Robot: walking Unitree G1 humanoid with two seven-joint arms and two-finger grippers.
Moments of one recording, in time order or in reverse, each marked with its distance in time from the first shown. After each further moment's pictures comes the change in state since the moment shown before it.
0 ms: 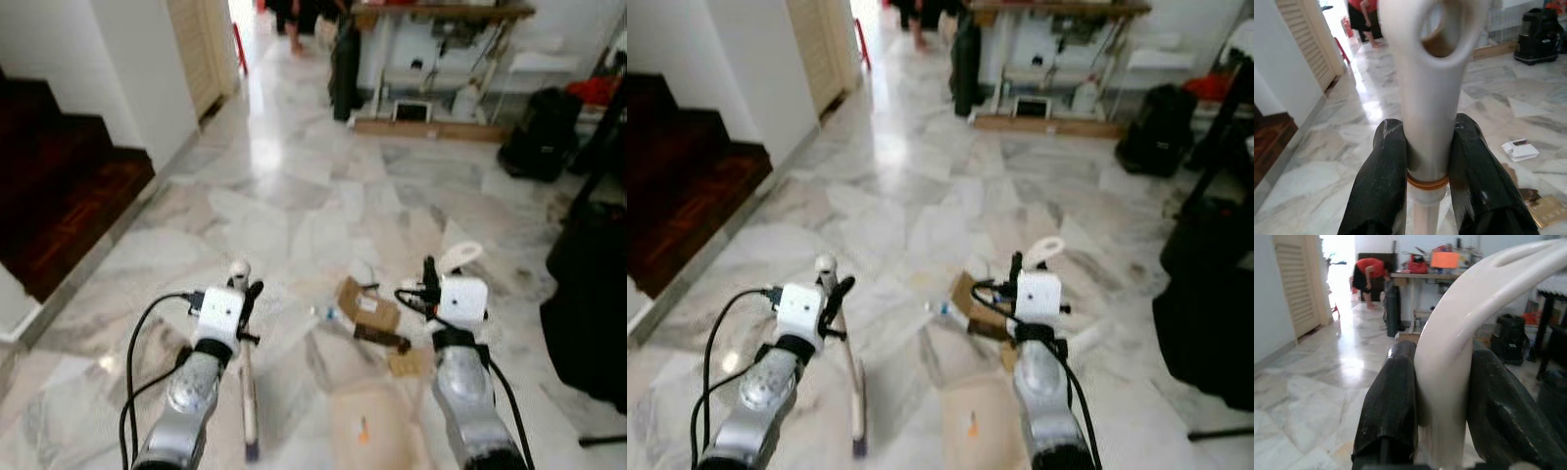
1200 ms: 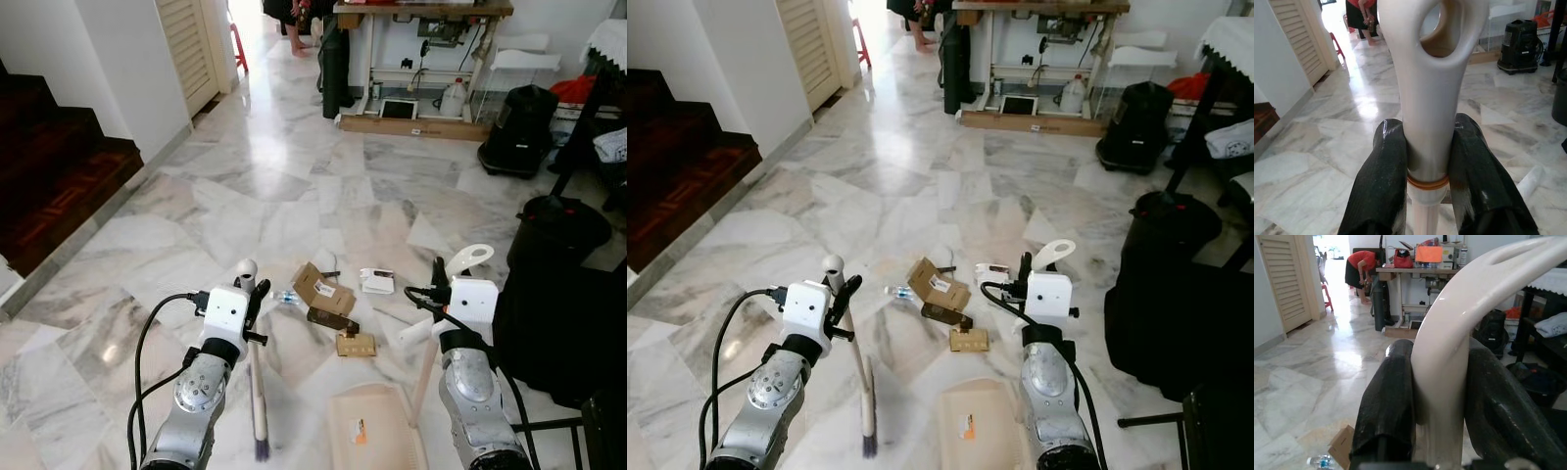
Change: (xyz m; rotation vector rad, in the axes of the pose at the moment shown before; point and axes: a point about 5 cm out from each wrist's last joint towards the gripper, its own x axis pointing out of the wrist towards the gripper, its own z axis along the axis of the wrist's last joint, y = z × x) left arm 0.000 -0.005 0.002 -0.051 -0.011 -0.003; right arm -0.001 -0.005 -0.002 0.002 0.010 -0.007
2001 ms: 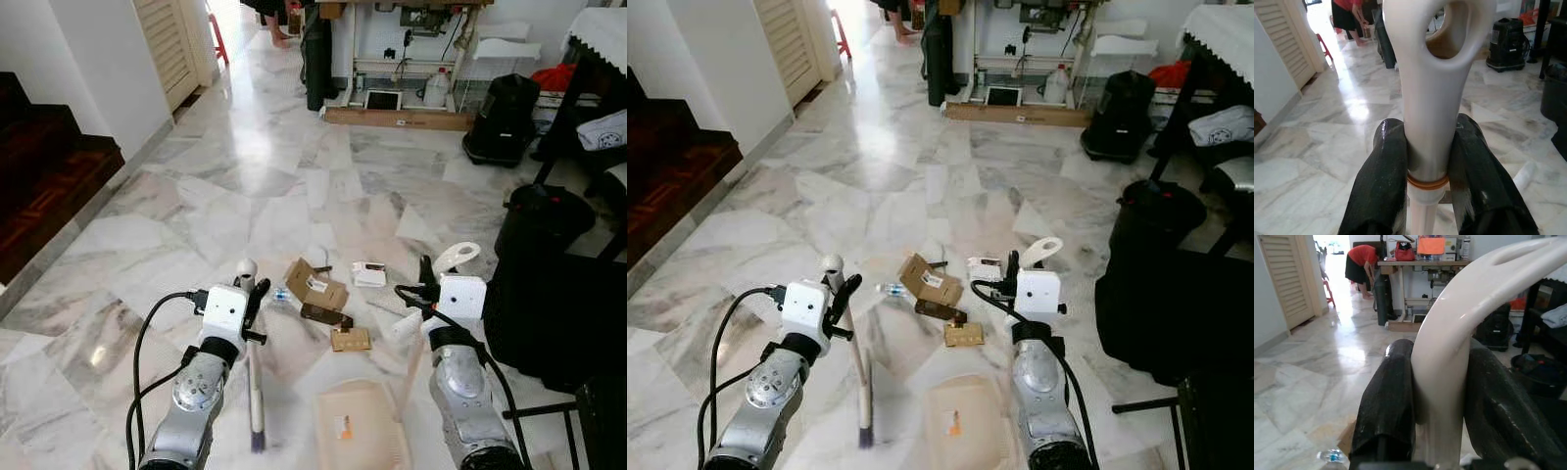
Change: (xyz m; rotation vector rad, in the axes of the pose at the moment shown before) left arm -0.001 0.004 0.002 0.007 -0.005 -0.004; right arm 0.003 0.013 0.003 0.036 0.006 0.047
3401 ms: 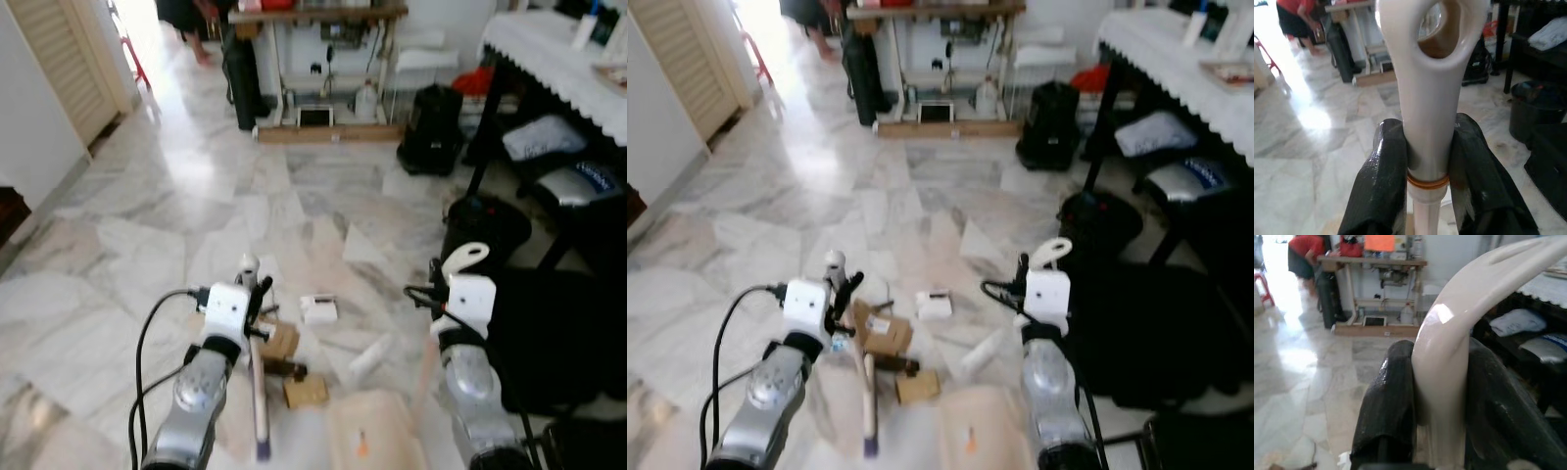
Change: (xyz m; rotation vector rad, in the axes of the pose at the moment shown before) left arm 0.000 0.000 0.004 -0.008 -0.010 0.010; right arm 0.001 -0.005 -0.002 -0.033 0.006 -0.001
